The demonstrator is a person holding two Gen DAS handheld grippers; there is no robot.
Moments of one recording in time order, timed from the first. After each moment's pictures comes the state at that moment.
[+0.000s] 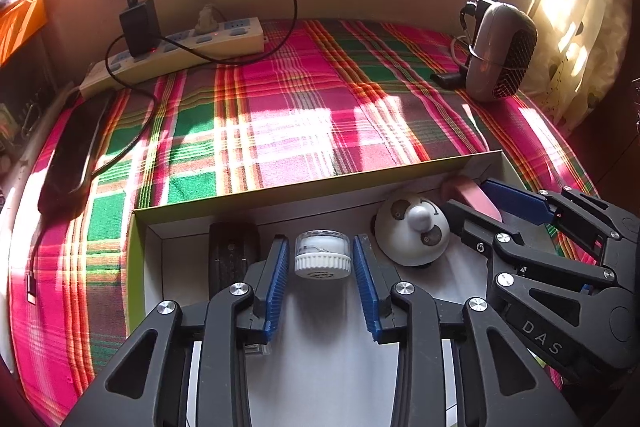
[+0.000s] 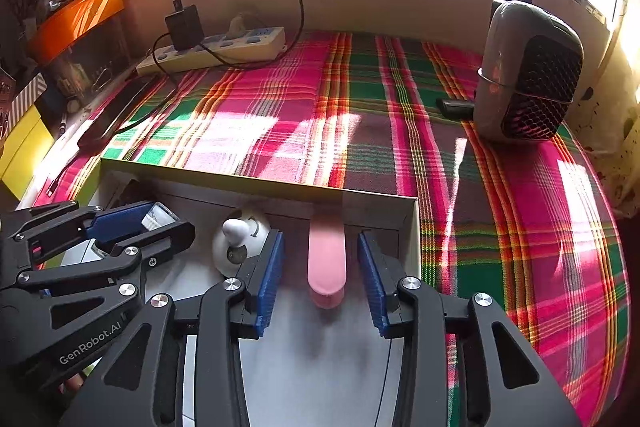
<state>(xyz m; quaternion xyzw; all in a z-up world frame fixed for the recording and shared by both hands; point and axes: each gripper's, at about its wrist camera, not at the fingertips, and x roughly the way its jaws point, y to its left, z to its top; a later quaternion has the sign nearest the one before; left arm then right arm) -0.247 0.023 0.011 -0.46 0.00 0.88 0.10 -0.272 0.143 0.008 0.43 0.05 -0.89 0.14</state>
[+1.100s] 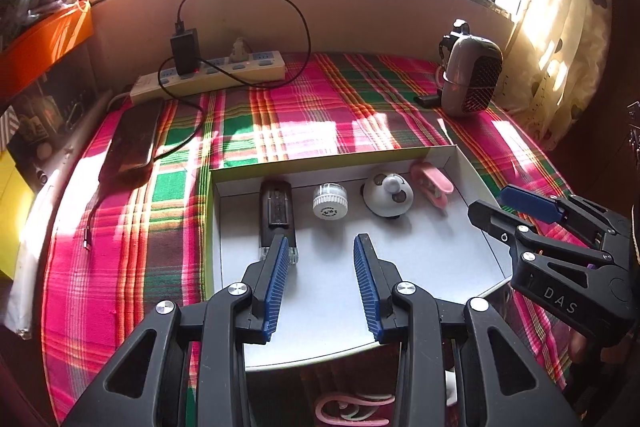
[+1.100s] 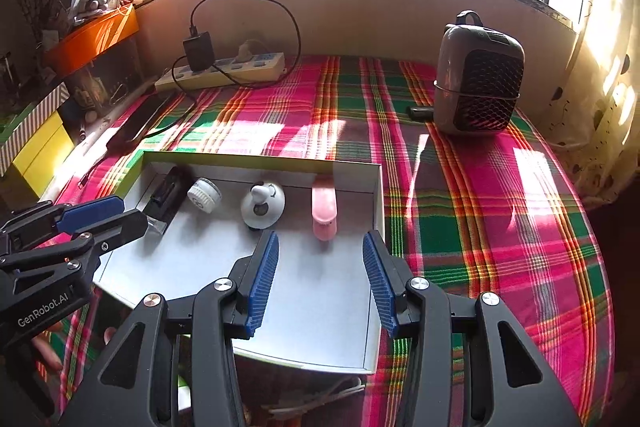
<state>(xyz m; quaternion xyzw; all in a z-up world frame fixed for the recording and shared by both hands) -0.168 -0.001 0.052 -0.41 -0.01 0.91 0.09 -0.203 0.161 0.042 0.40 0.04 -0.91 0.12</state>
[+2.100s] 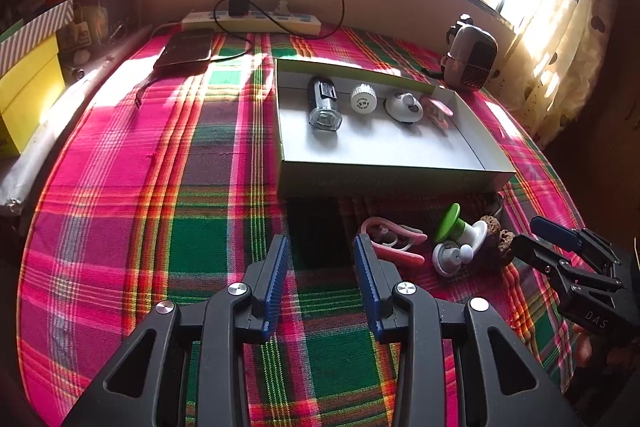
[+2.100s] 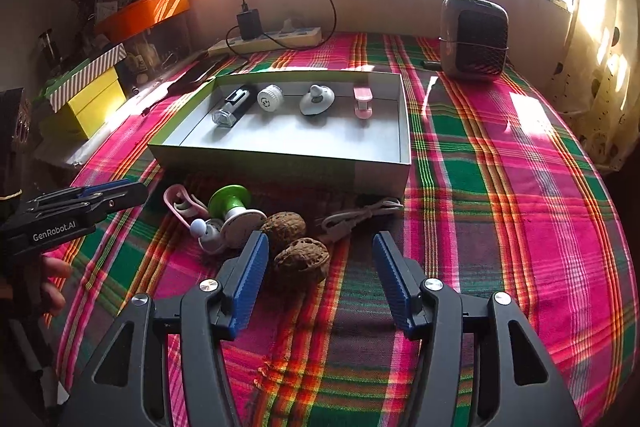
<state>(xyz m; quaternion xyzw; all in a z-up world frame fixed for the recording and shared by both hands) -0.070 -0.052 0.011 -0.42 -0.08 0.90 0.08 -0.088 0.174 0.018 0.40 0.03 -0.90 0.17</state>
